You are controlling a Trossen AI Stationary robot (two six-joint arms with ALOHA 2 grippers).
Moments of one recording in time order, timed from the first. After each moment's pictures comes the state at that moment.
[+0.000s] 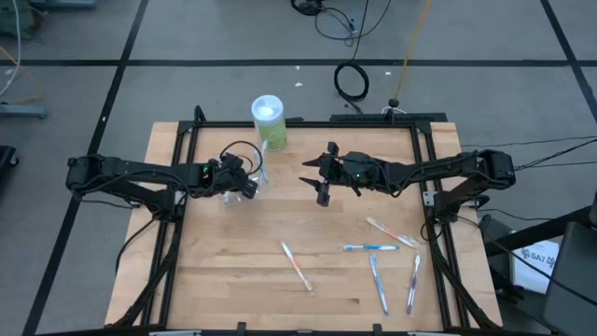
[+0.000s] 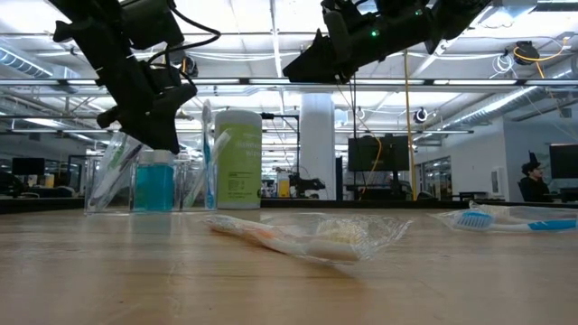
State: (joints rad) left arm 0.11 1.17 0.66 -0.50 -0.51 -0.78; right arm -0.10 1.49 0.89 0.36 0.13 -0.12
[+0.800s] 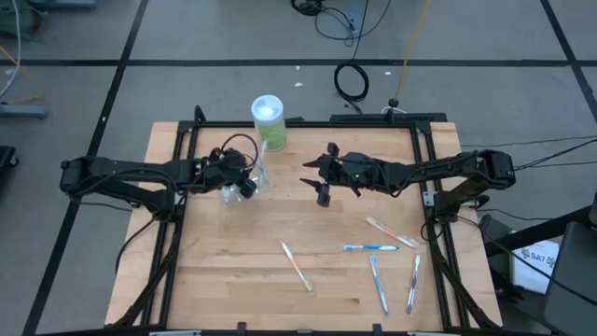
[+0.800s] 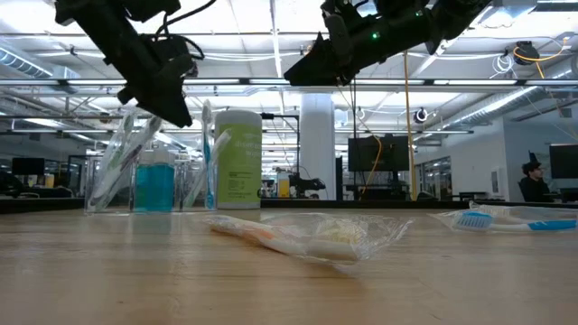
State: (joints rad) left arm 0.10 1.09 0.71 -0.45 -0.52 -0.46; right arm -0.10 1.49 0.89 0.34 0.13 -0.12
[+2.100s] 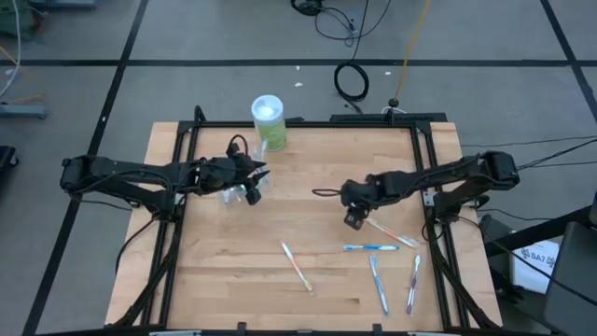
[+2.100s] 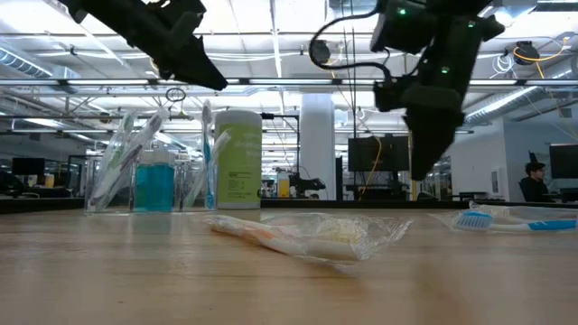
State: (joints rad) left arm 0.05 1.09 0.71 -0.09 -0.41 -0.05; right arm 0.02 1.47 0.89 -0.68 0.13 0.52
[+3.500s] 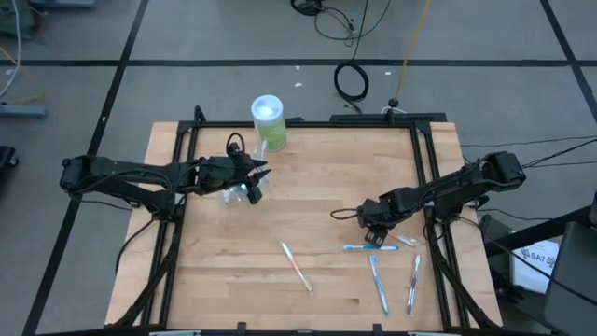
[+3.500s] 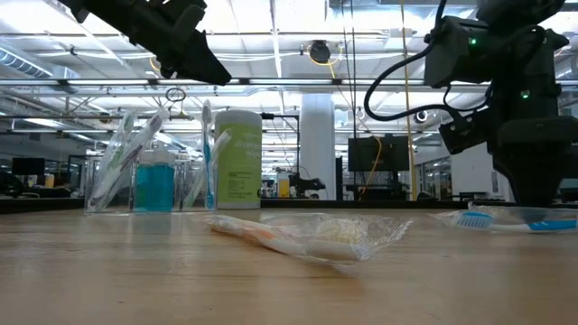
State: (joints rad) left arm 0.05 1.09 0.71 -0.05 -0.41 -0.08; right arm 0.16 1.43 0.66 -0.74 0.00 0.73
